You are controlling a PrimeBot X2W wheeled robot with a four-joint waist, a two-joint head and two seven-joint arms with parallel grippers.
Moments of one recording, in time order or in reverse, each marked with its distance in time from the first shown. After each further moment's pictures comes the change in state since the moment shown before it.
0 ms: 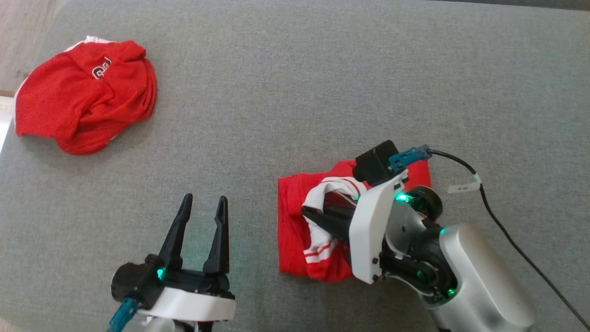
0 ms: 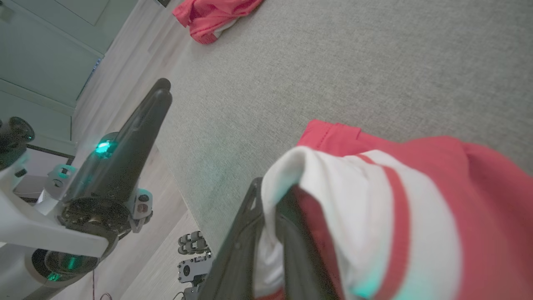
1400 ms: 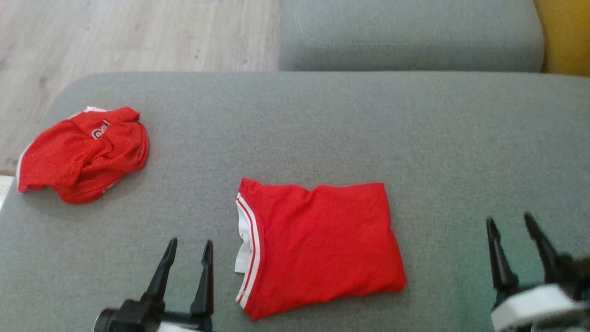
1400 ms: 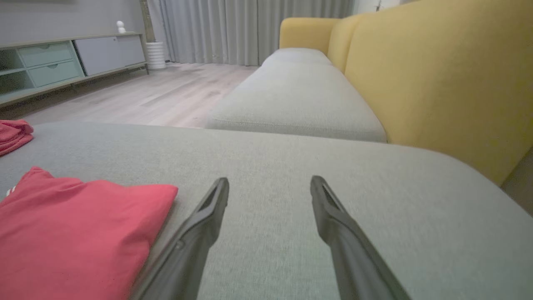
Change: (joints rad) left arm 0.116 0.003 0.082 0.060 0.146 0.016 0.000; right arm 0.431 -0.105 -0.508 0.153 -0.458 0.000 -1.034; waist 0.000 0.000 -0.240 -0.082
